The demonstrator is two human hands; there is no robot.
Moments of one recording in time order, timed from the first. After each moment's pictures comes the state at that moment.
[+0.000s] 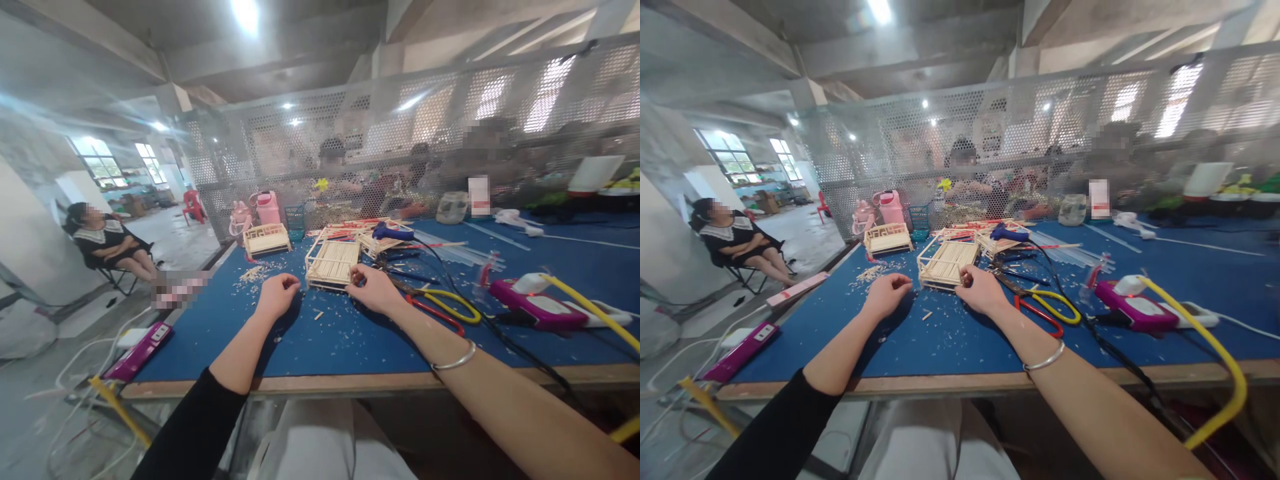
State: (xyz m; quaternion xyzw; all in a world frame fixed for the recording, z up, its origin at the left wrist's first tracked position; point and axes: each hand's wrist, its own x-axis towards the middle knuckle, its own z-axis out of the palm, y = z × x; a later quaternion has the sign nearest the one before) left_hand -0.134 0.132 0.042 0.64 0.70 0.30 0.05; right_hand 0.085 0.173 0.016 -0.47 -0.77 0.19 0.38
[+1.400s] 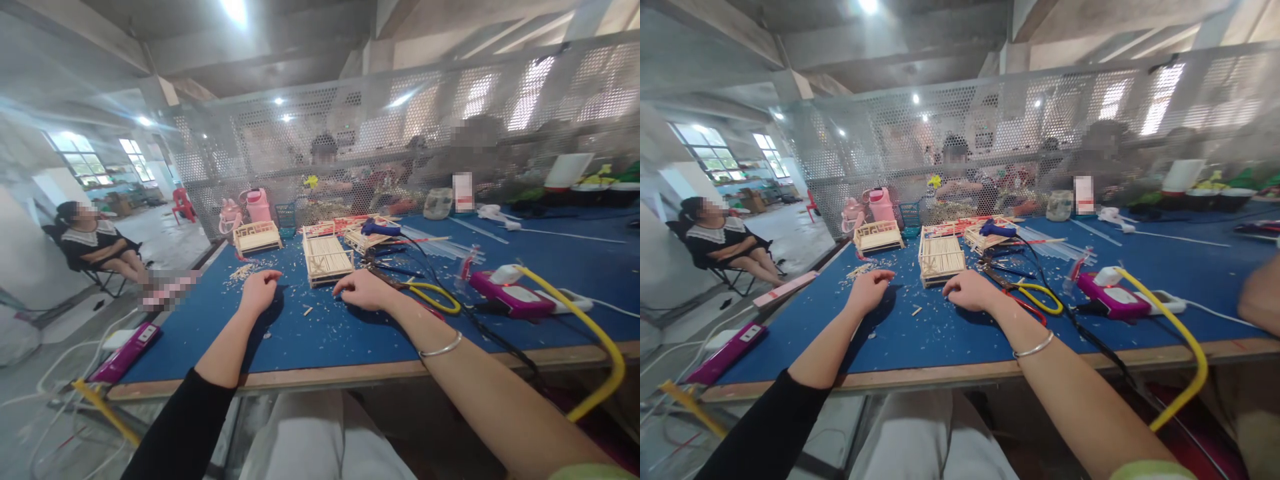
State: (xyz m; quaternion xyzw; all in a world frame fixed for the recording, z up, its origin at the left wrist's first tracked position) left_hand -0.145 0.137 0.045 0.60 0.73 0.32 0.05; right_hand 0.097 0.165 0.034 -0.45 -0.86 0.15 0.20
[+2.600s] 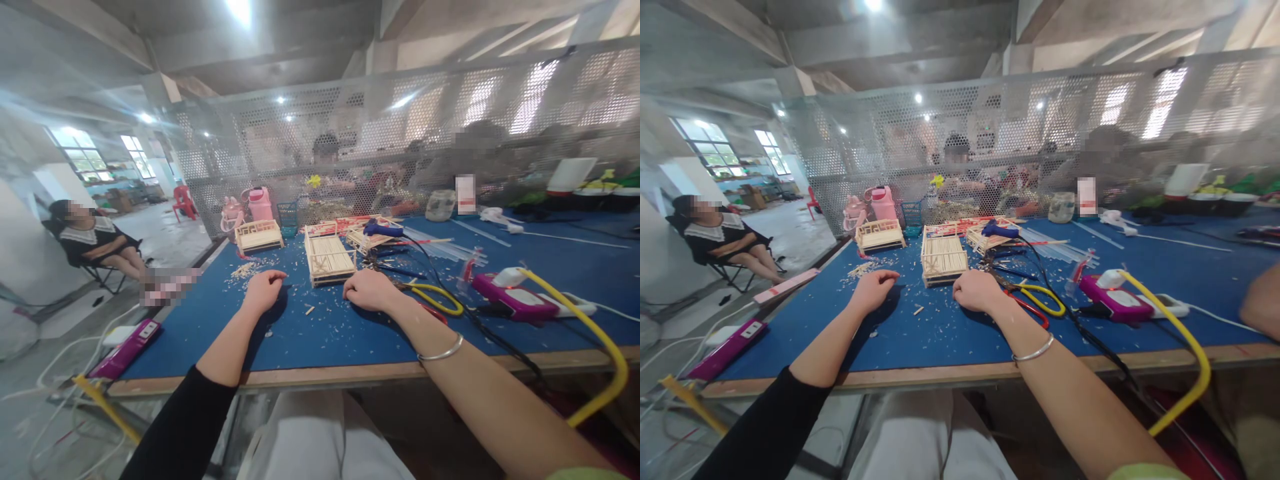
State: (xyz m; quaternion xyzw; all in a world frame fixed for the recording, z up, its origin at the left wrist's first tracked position) left_hand -0.142 0.134 0.044 0.62 0.72 0.30 0.06; right_hand 0.094 0.161 0.040 -0.49 -0.87 0.03 0.07
